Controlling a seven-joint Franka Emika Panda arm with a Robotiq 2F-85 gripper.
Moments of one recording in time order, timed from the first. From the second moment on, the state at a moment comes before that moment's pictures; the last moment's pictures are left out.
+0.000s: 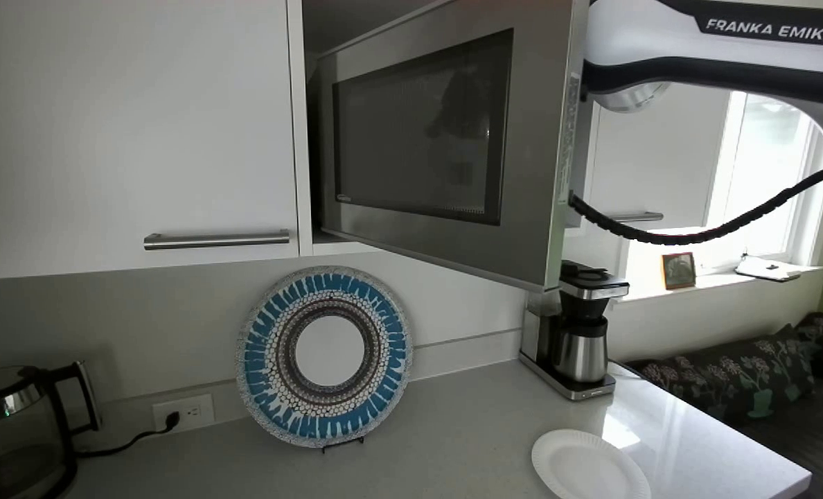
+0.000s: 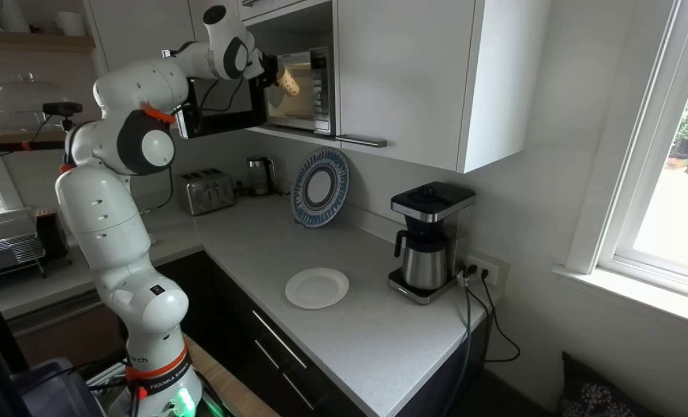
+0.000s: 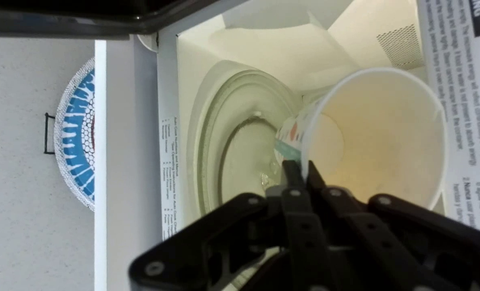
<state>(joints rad) 0.07 -0.11 0.24 -1.40 0.07 2.37 1.86</state>
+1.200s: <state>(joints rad) 0.08 -0.14 0.26 -1.40 0.14 2.33 1.95</state>
